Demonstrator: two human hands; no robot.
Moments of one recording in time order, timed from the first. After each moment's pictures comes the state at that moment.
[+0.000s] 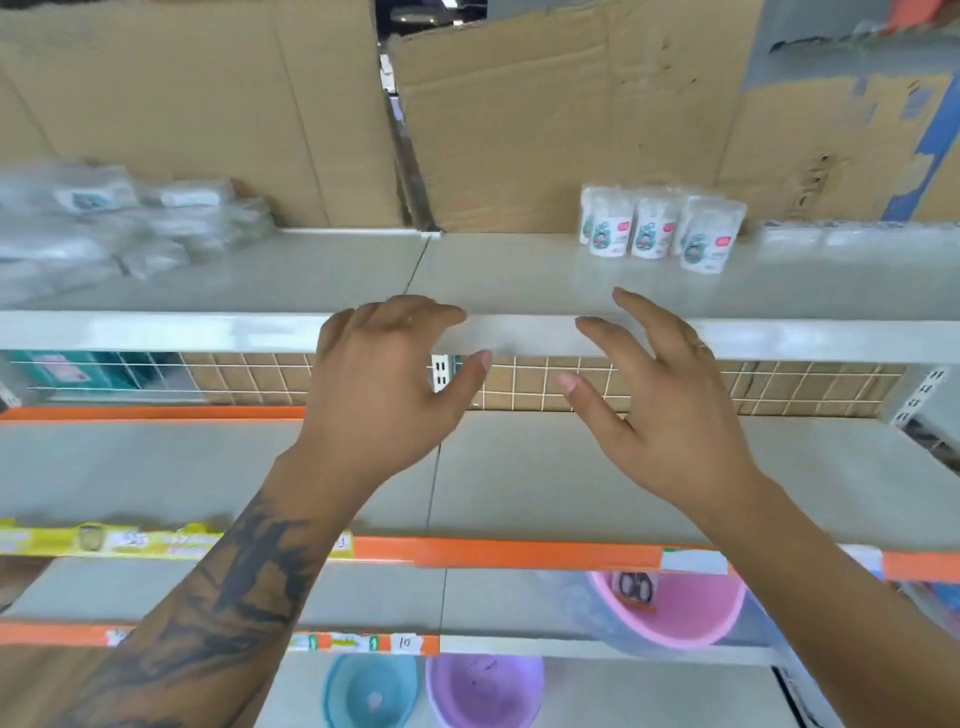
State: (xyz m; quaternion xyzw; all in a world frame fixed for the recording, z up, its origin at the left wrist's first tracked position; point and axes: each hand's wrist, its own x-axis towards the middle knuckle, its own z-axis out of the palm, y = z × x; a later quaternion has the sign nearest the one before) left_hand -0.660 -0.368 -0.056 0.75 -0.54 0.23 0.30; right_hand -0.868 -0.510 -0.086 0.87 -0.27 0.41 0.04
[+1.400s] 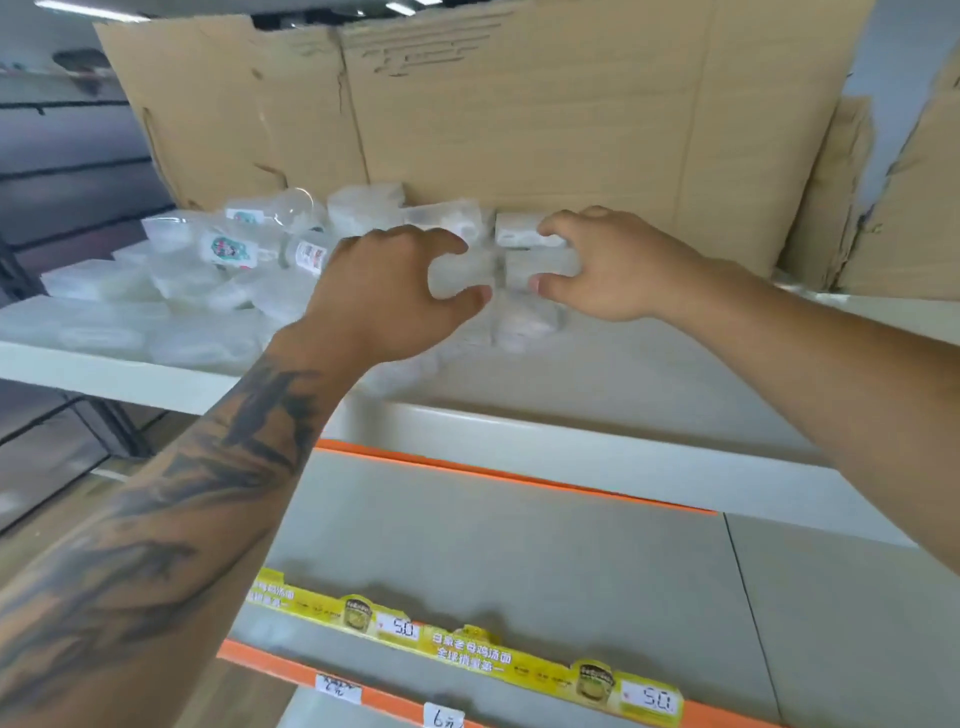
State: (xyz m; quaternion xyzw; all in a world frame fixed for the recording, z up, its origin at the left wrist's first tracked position) left_hand -0.231 -0.272 0.018 0.84 -0.47 0.18 0.19; right_hand -0.361 -0.477 0.029 0.96 -0.20 0.17 -0.04
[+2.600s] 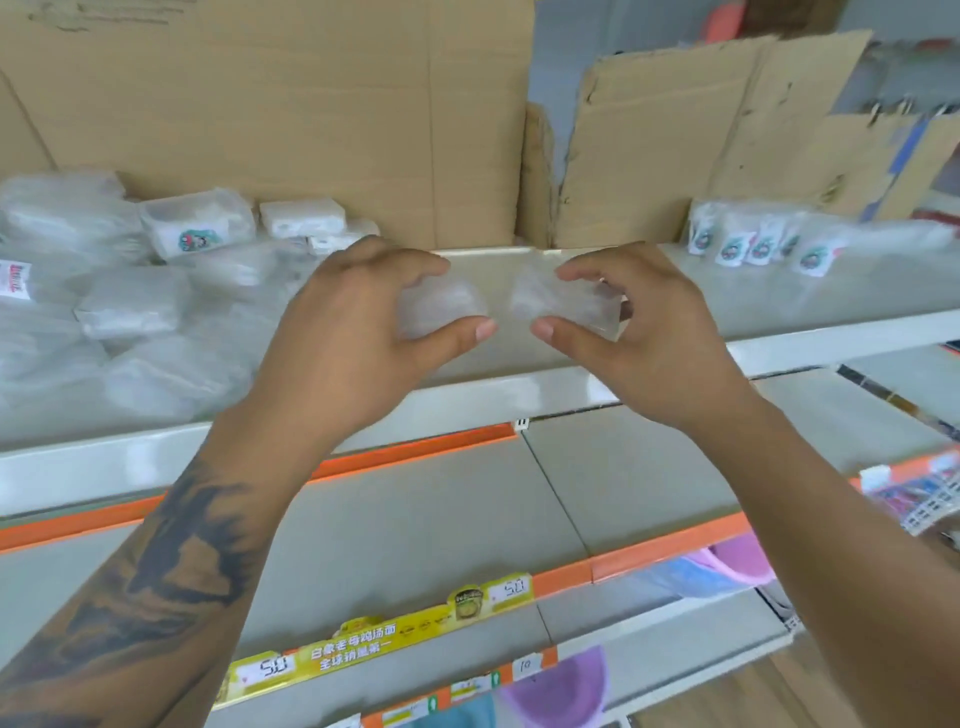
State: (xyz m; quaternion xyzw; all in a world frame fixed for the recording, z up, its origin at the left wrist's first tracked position) left_hand -0.329 -0.287 -0.002 0.63 -0.66 0.09 0.41; right_hand -0.564 -0.375 -0.005 0.82 -0.37 0.42 -0.11
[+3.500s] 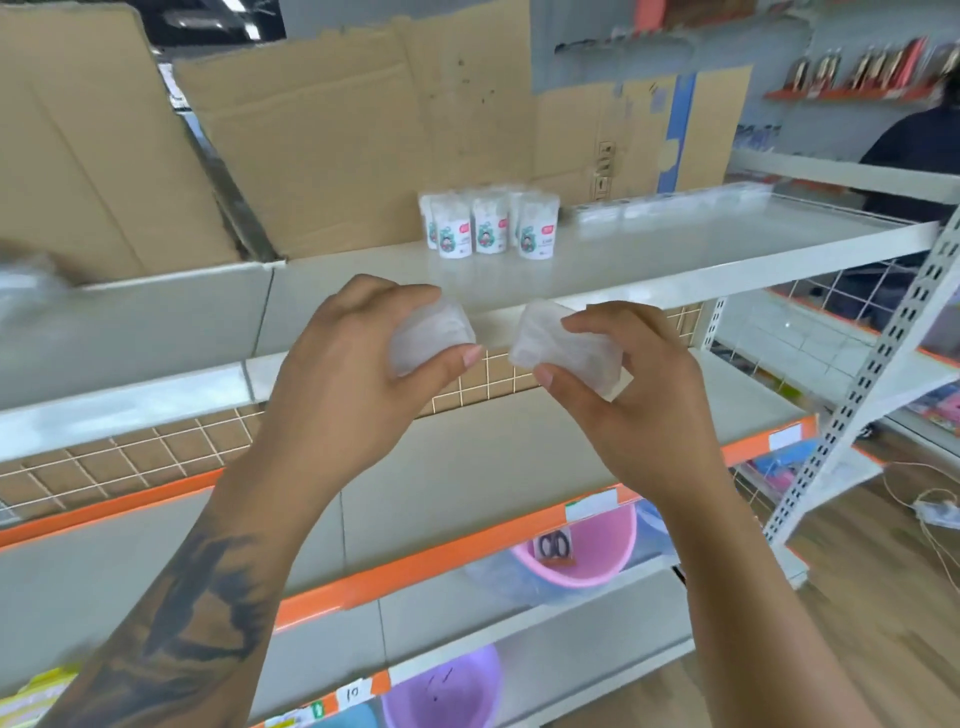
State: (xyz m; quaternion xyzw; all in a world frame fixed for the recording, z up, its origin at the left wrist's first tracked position) left_hand -0.707 -0.397 -0.018 0.63 -0.67 0.06 0.40; right_hand -0.933 -0.459 -0.063 0.73 -0.39 0.54 -0.15
